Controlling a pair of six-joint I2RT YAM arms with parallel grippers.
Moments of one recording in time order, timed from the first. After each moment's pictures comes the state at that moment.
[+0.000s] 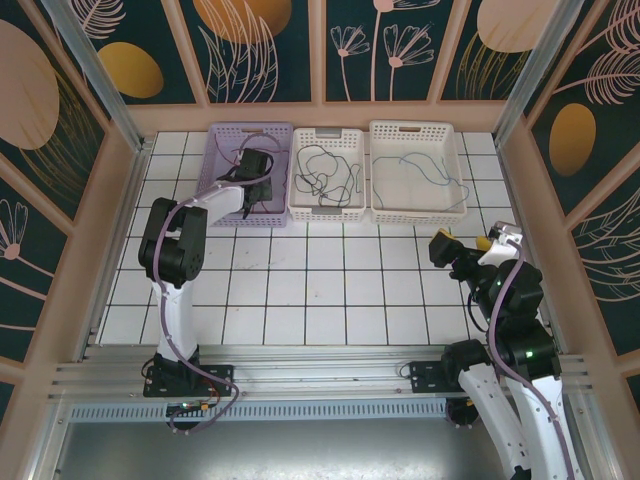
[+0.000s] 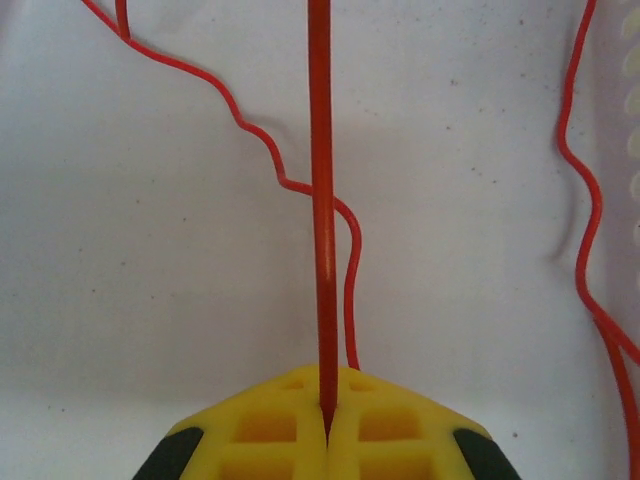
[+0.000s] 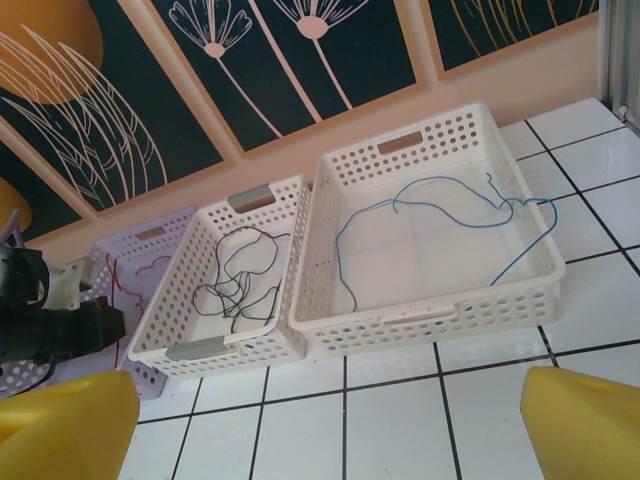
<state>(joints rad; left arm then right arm) -0.31 2.10 1.47 -0.25 -0.25 -0.32 0.24 0.33 0.72 -0.61 0.05 0.42</state>
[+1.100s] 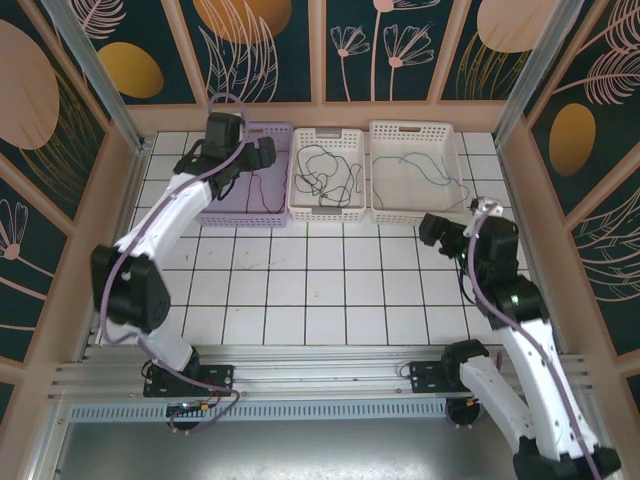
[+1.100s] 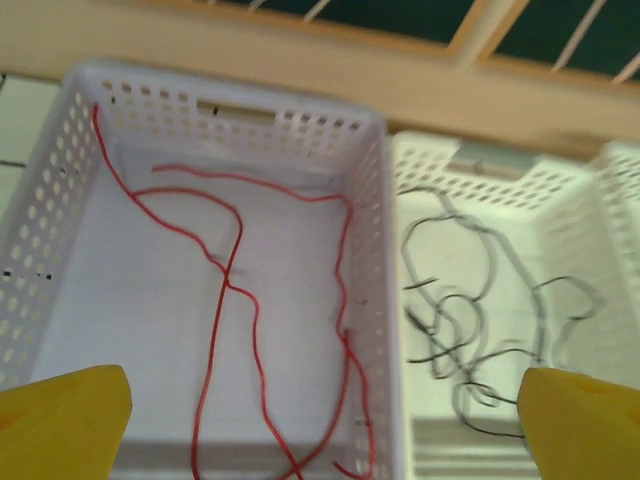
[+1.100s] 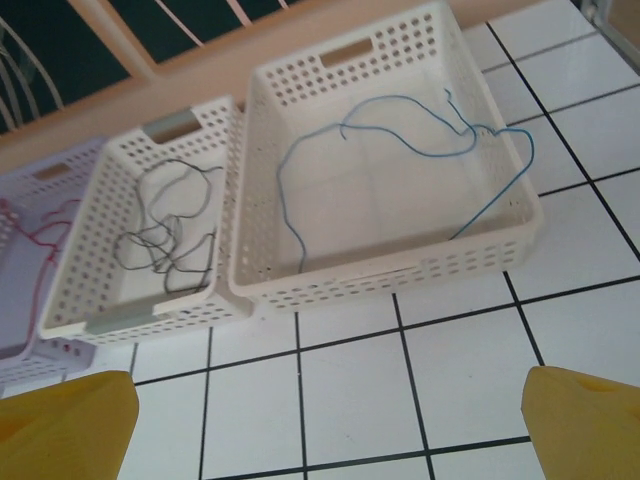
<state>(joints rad) -0.31 1.63 1.48 -0.44 -0.08 -0.40 0.24 0.71 0.86 -0.64 0.11 0.43</state>
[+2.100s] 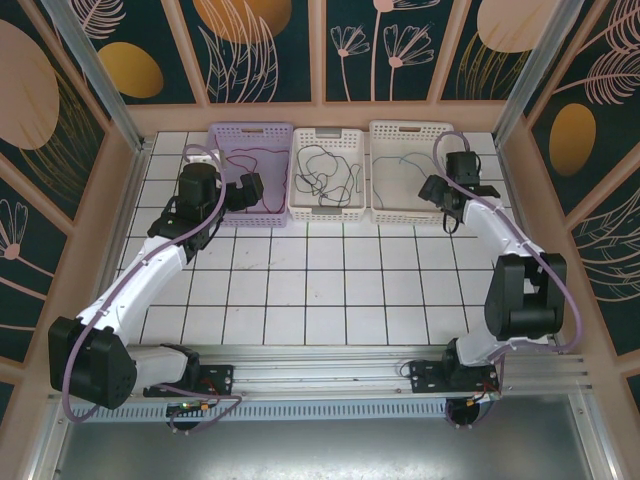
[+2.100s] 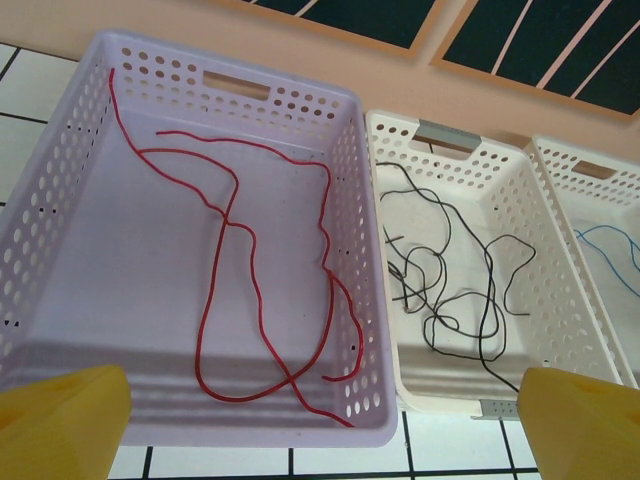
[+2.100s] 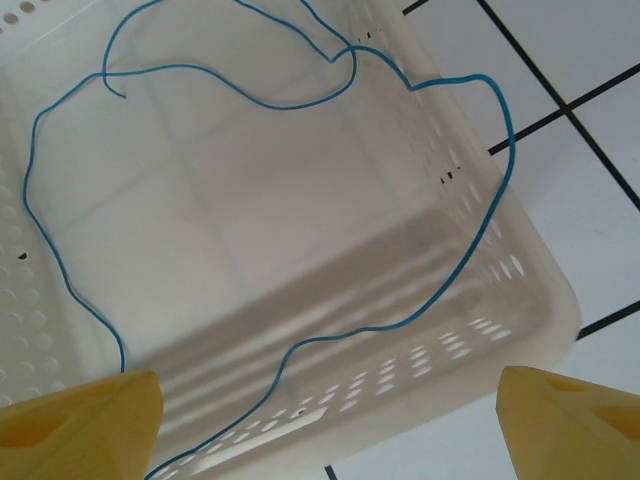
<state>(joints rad) -0.31 1.26 0.99 -0.22 -0.05 -0.43 0.06 1.57 1.14 -0.48 0.13 0.54</state>
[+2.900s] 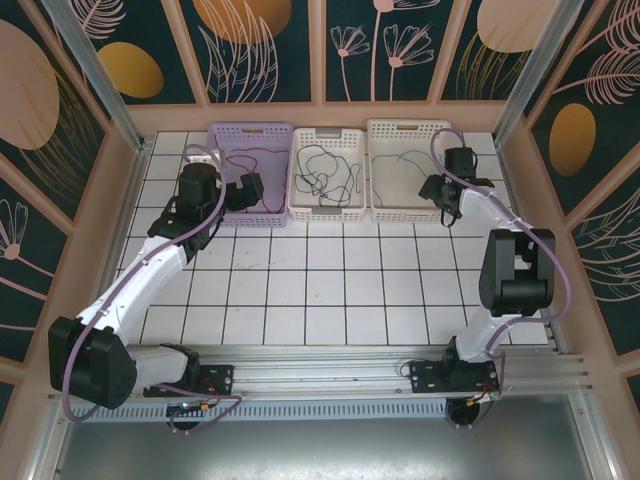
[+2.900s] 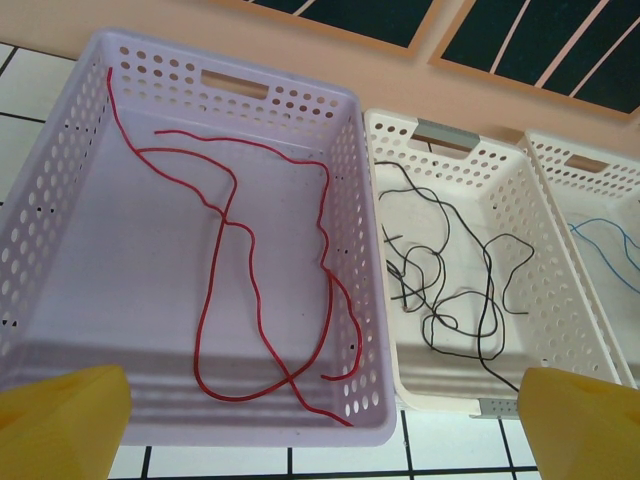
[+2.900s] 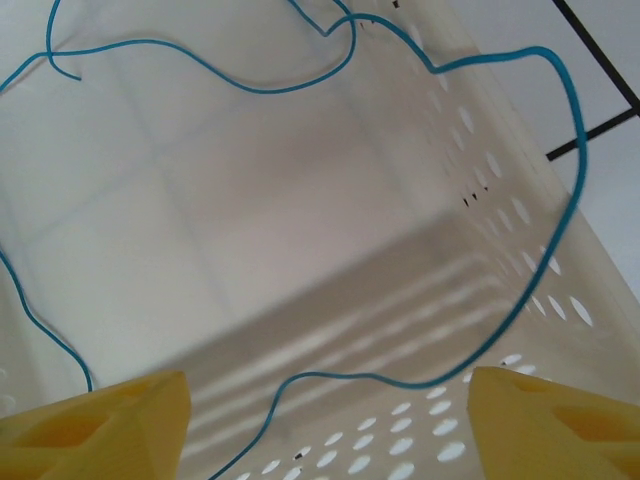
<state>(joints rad) -0.31 1.26 0.99 -0.22 -0.05 -0.43 0.03 1.73 1.22 -0.45 0.07 0.52</state>
